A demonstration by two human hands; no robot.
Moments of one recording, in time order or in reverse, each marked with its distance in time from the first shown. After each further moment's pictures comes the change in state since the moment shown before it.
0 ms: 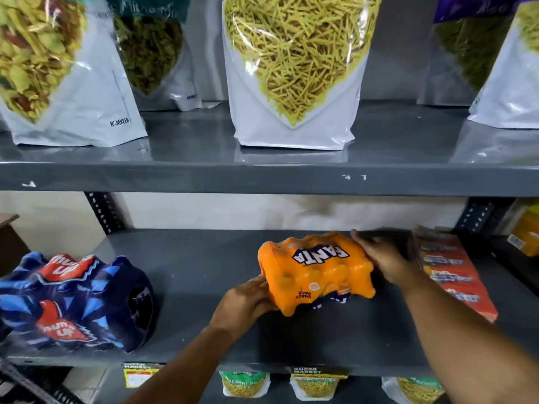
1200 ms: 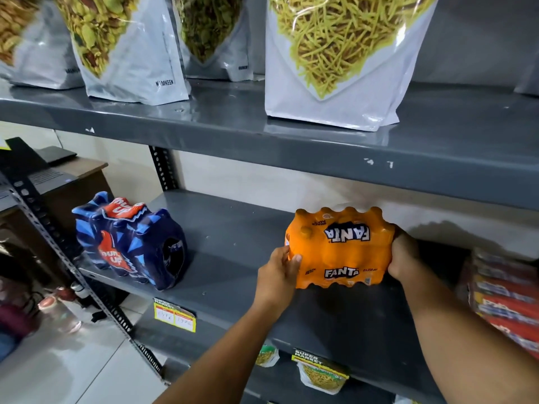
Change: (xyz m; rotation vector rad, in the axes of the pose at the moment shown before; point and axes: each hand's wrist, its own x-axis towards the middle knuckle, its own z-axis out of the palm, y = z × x) left_hand 0.020 0.060 0.033 -0.429 0.378 -0.739; right_hand 0.041 -0.009 0.035 0.298 0.048 0.214
